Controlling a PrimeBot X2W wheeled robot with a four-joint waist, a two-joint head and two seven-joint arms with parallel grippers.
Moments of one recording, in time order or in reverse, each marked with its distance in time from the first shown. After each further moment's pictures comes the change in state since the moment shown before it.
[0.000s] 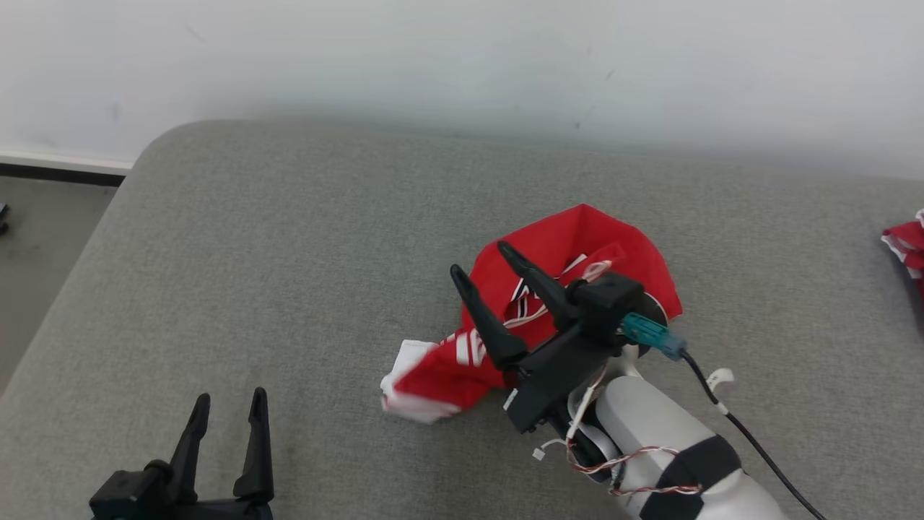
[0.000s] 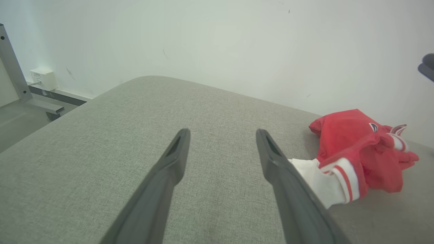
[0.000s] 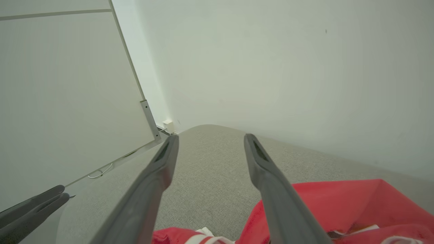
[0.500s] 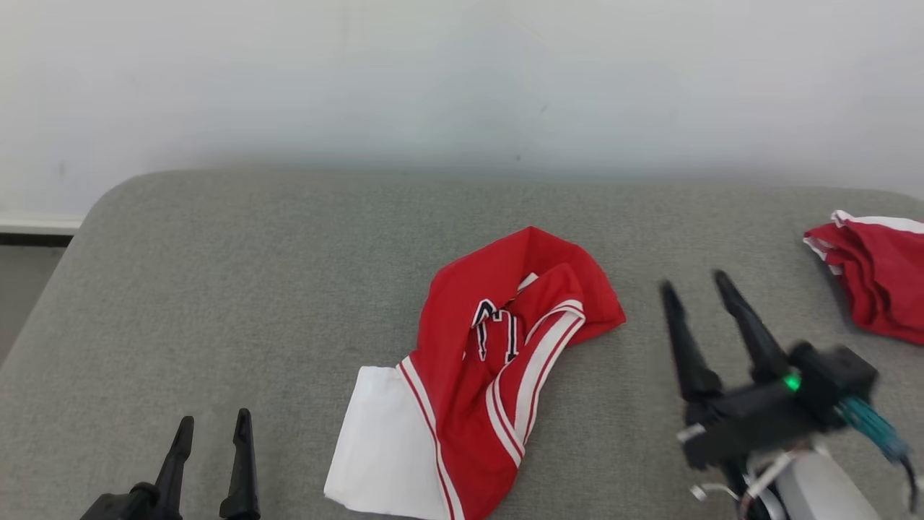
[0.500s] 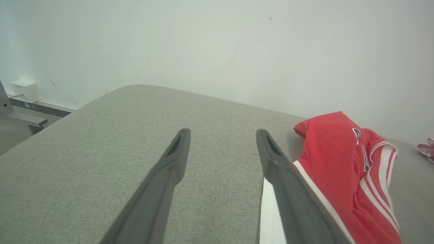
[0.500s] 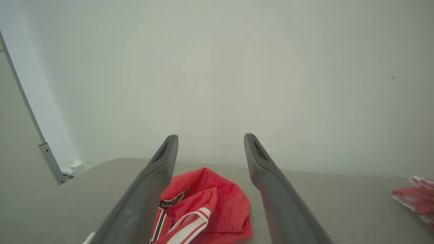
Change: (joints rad) left arm 0.050 0.000 0.040 -0.018 0.019 0.000 0.000; right arm 0.366 -0.159 -0.417 -0.365 -0.123 0.000 0.000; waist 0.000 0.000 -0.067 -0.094
